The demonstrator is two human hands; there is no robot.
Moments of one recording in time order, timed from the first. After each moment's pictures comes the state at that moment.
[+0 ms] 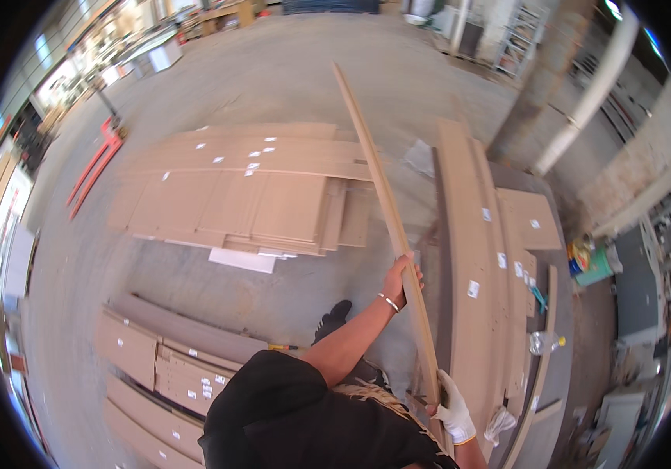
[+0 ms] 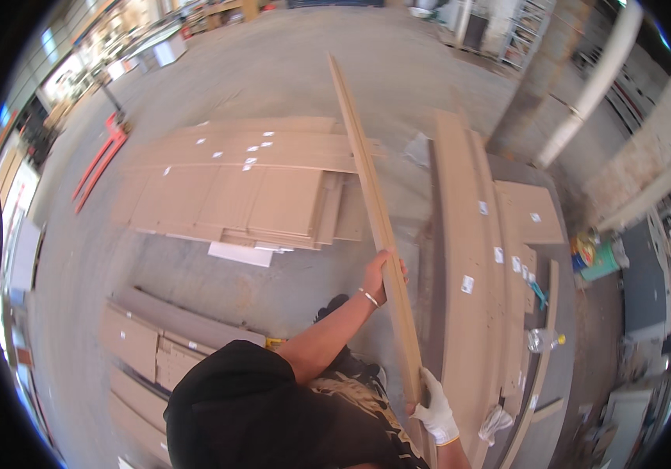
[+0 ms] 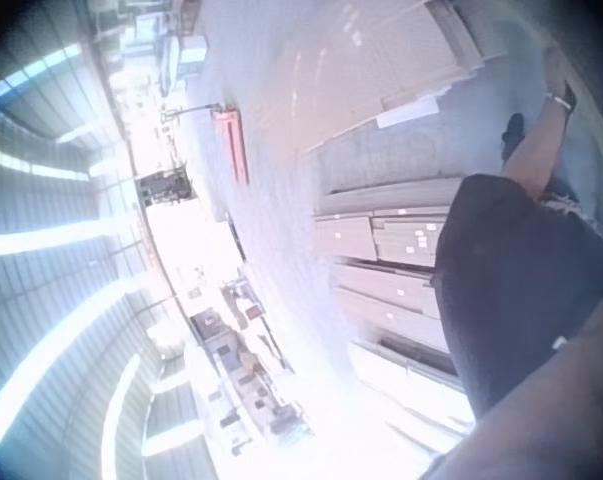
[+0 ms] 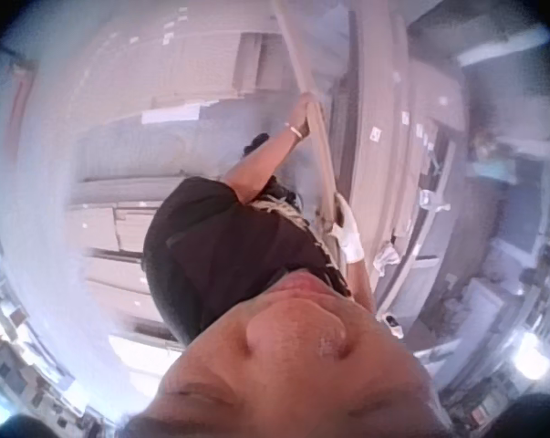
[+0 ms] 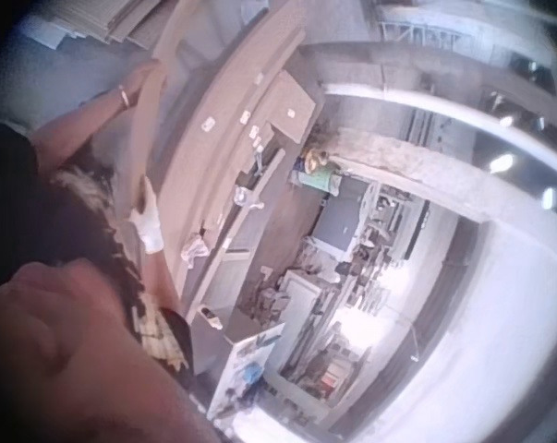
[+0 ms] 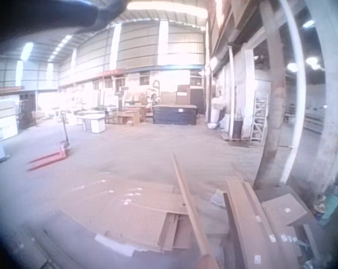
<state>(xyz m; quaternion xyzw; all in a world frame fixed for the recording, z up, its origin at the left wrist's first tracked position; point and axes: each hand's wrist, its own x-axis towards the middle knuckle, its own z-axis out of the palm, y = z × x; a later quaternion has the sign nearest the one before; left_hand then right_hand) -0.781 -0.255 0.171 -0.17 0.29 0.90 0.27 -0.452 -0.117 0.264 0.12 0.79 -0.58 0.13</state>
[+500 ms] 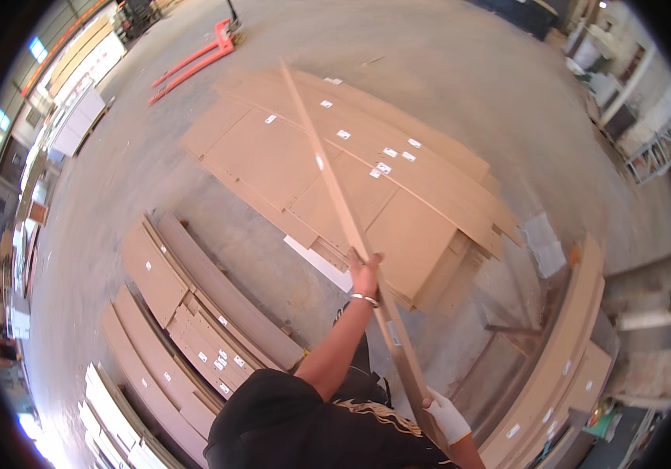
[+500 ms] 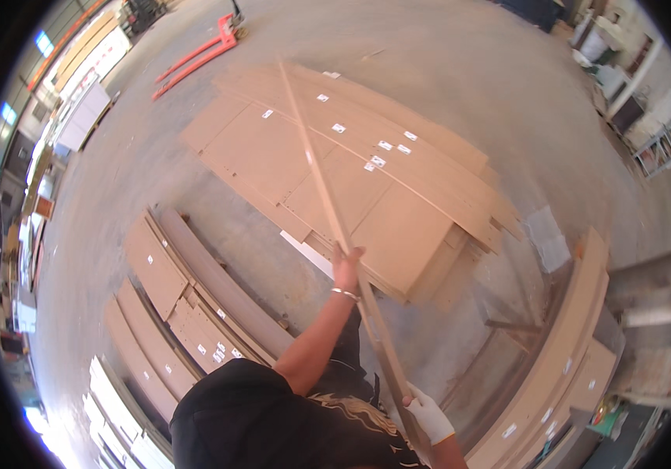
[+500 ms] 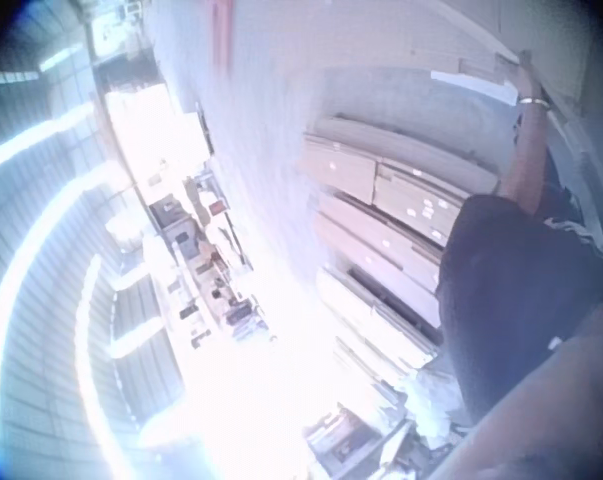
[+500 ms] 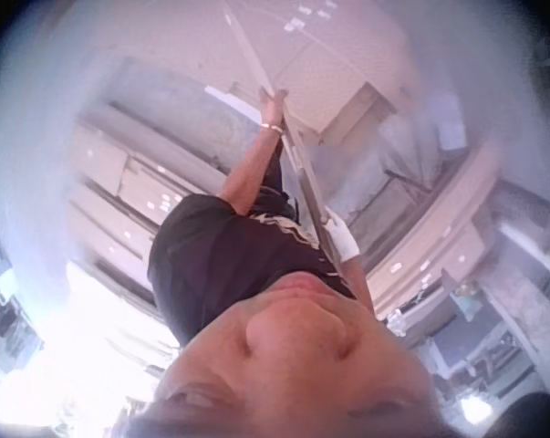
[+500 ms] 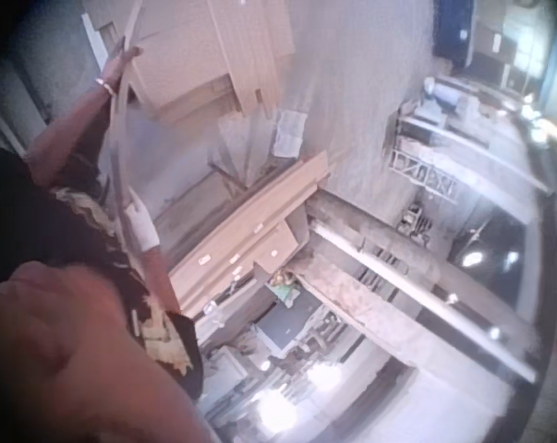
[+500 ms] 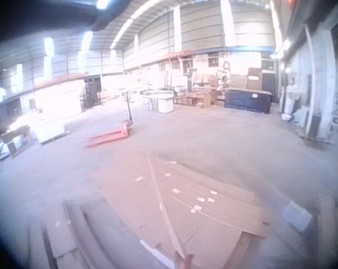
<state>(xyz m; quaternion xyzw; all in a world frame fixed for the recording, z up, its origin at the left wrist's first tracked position) -1.038 -0.662 0.079 -0.40 0.45 0.77 -0.21 -0.849 -0.333 0.208 0.11 0.65 -0.58 0.48</state>
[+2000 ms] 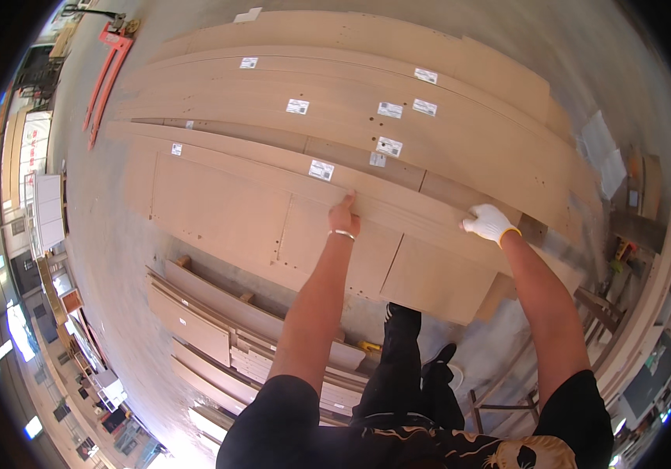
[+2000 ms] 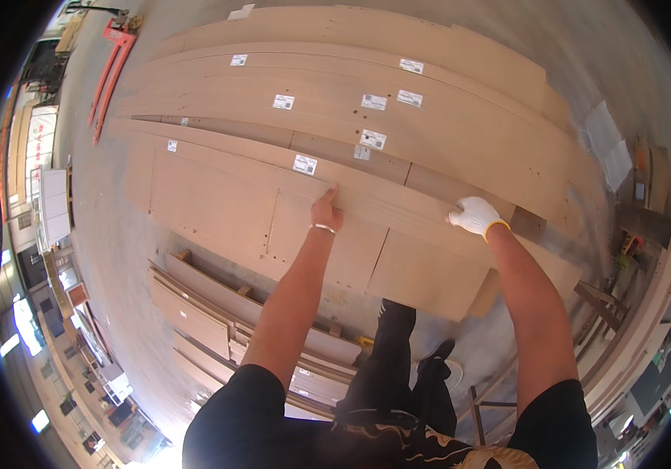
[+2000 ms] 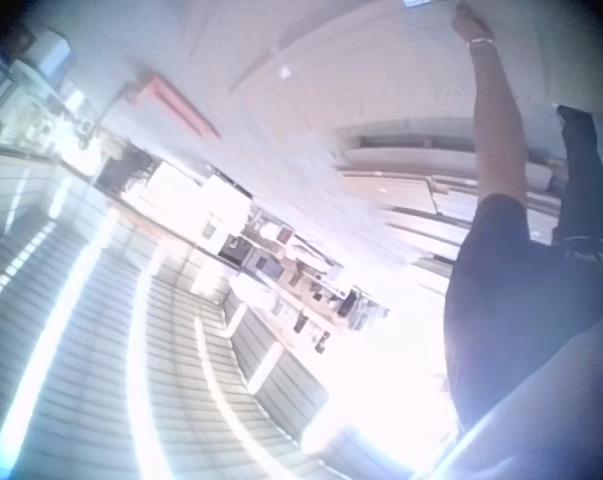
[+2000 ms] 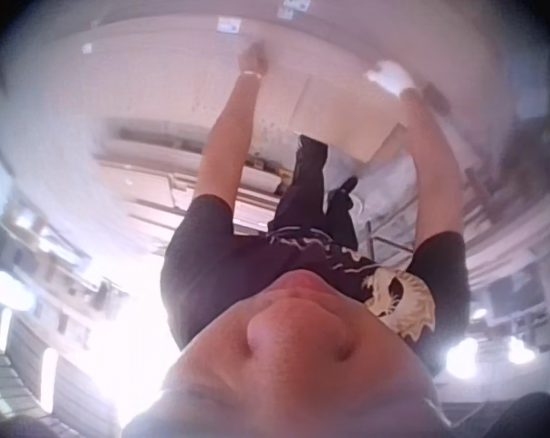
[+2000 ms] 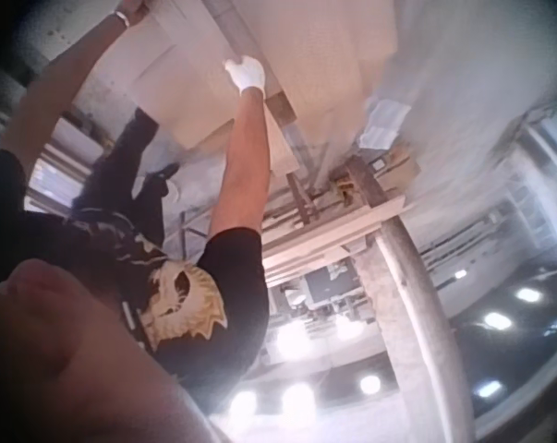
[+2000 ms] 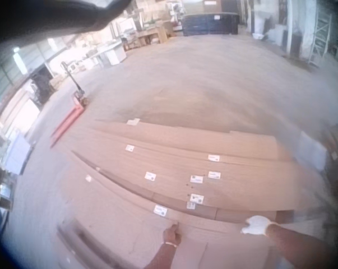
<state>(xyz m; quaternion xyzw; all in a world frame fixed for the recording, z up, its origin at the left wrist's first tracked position) -1.361 -0.917 -0.202 -0.57 0.37 0.74 0.00 -1.458 -0.547 -0.119 -0.03 0.85 -0.17 0.50</state>
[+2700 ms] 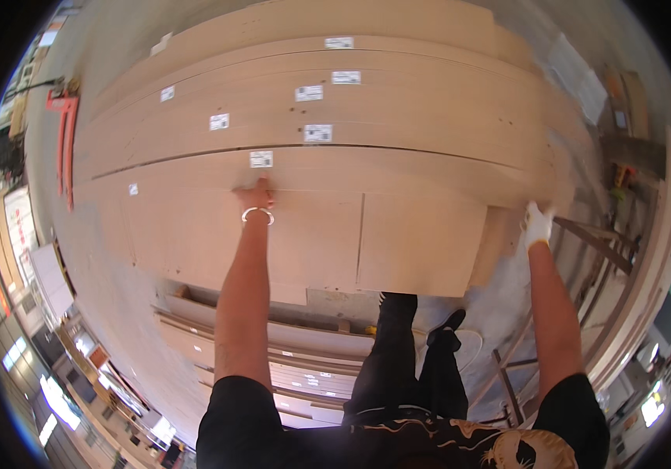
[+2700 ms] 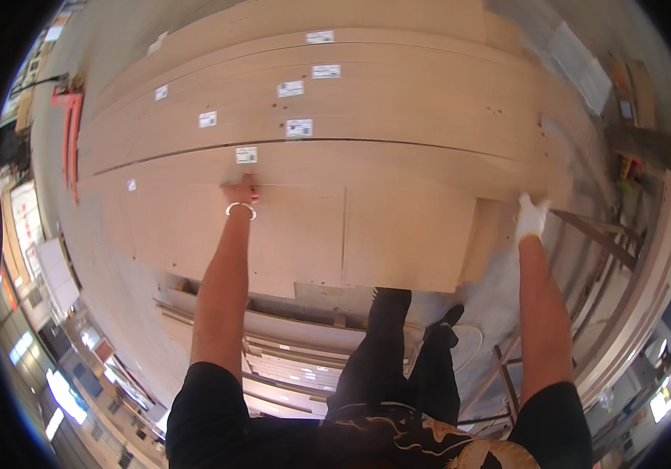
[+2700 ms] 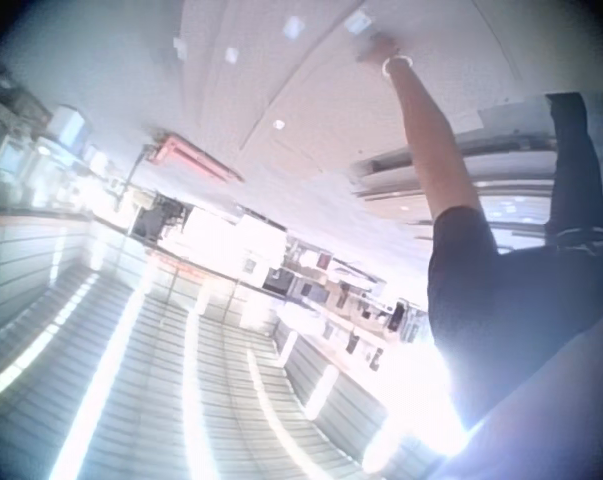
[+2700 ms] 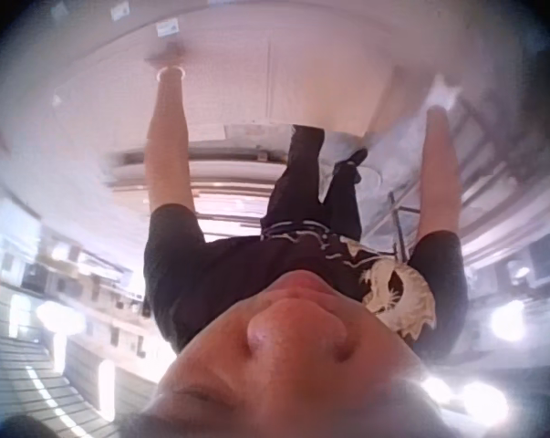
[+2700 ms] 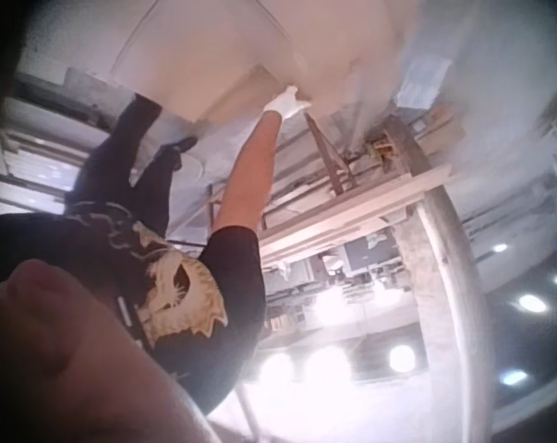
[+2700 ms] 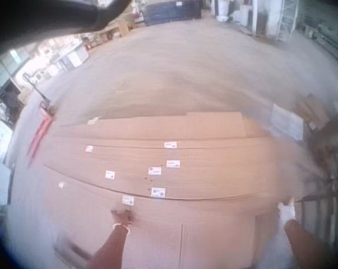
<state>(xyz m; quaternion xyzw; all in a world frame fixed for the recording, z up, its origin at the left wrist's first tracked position) -1.414 -1.019 -0.229 -0.54 0.68 0.49 0.05 -1.317 -0.320 -0.213 0.55 0.66 -0.50 0.01</state>
